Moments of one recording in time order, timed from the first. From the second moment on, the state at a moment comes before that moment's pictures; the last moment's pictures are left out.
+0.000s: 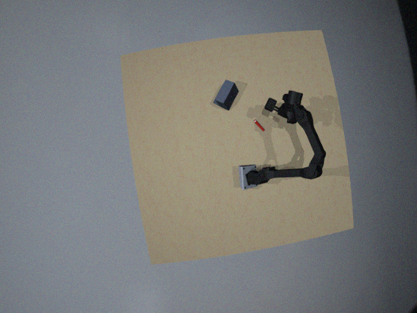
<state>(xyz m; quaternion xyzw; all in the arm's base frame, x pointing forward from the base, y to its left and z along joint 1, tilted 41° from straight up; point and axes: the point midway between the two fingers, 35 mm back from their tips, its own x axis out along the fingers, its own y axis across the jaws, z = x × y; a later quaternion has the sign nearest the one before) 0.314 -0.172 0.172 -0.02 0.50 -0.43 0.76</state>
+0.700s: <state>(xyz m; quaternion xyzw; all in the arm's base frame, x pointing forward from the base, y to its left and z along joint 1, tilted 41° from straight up) 0.307 -0.130 0.111 -0.24 0.68 -0.23 0.65</state>
